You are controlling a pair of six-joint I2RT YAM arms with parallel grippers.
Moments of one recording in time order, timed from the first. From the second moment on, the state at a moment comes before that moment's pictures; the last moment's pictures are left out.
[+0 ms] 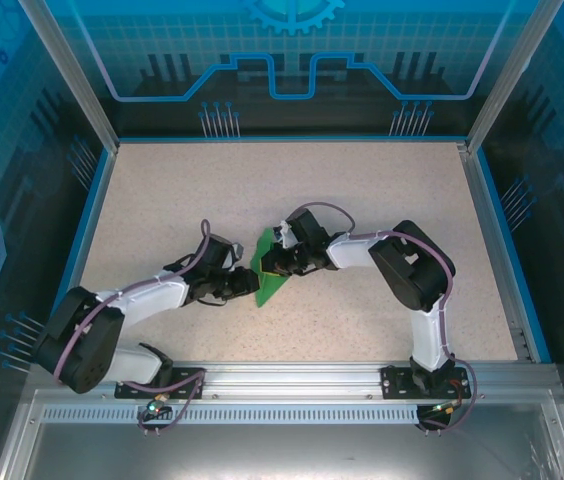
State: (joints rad) left arm -0.46 1.33 0.55 -0.19 0.36 -0.74; right arm 0.69 2.01 1.08 0.07 -0.62 0.83
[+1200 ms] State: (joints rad) left arm -0.41 0.87 0.40 0.04 0.38 -1.34; right arm 0.61 1.73 1.00 0.43 -0.73 1.10
